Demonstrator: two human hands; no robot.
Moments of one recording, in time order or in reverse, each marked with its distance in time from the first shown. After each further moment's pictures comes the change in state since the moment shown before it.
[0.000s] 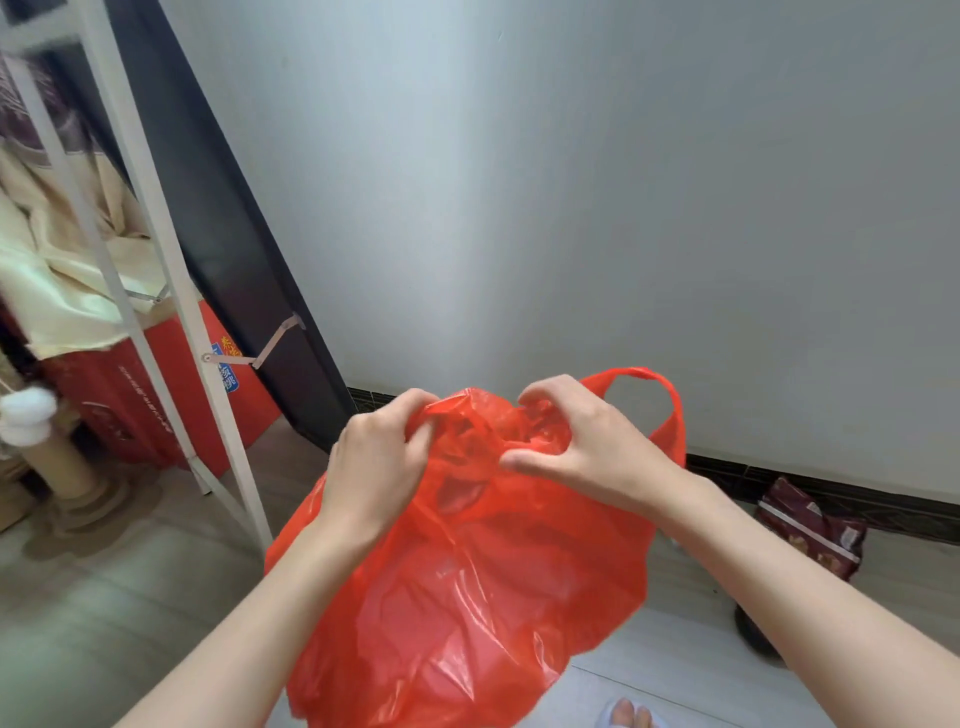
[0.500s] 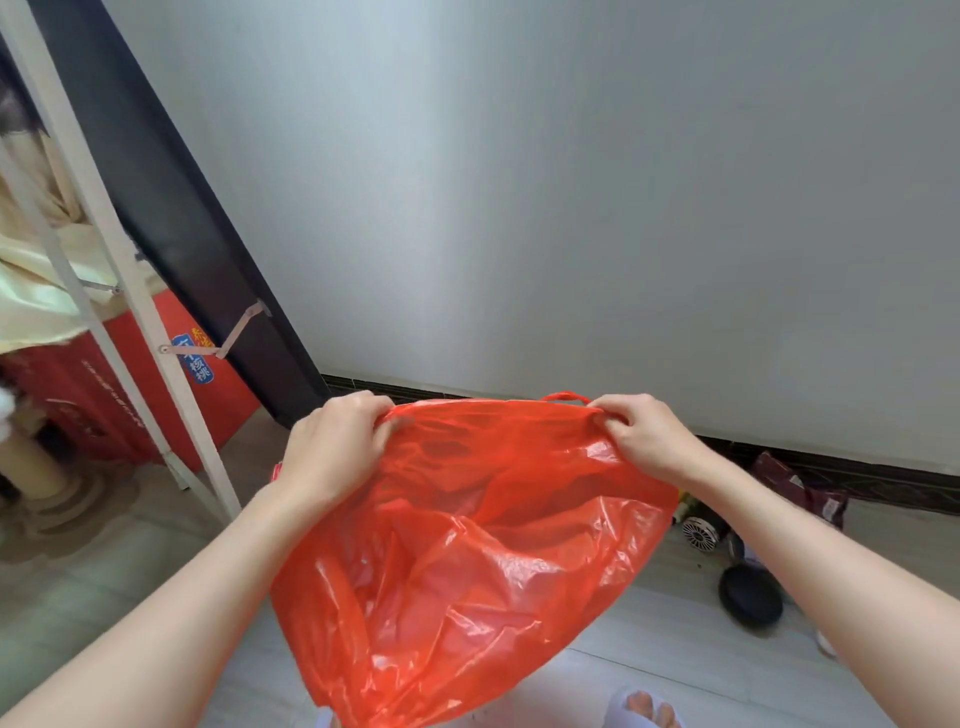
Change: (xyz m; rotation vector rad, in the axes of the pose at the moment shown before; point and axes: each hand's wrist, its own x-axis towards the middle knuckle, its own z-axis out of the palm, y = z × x) left_hand 0.021 -0.021 0.009 0.429 -0.271 0.008; right_hand -0.007 0.081 -0.015 0.033 0.048 0.353
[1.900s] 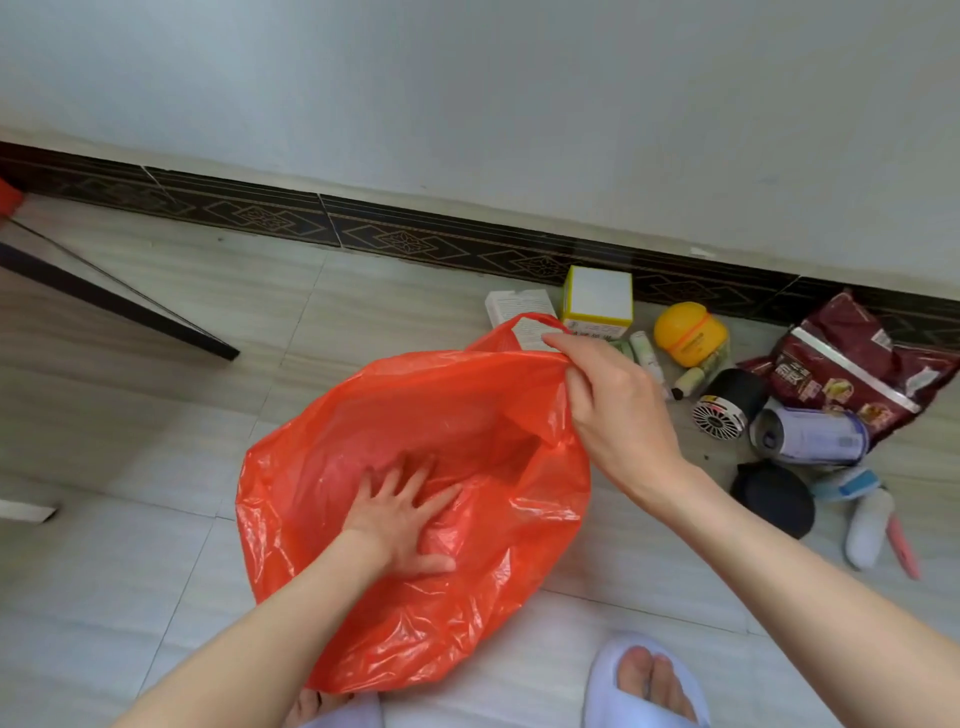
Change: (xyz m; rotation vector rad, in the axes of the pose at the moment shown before) left_hand -0.024 -0.002 0.383 0.332 -1.148 0.339; right_hand 0.077 0.189 0.149 -0.120 0.111 0.094
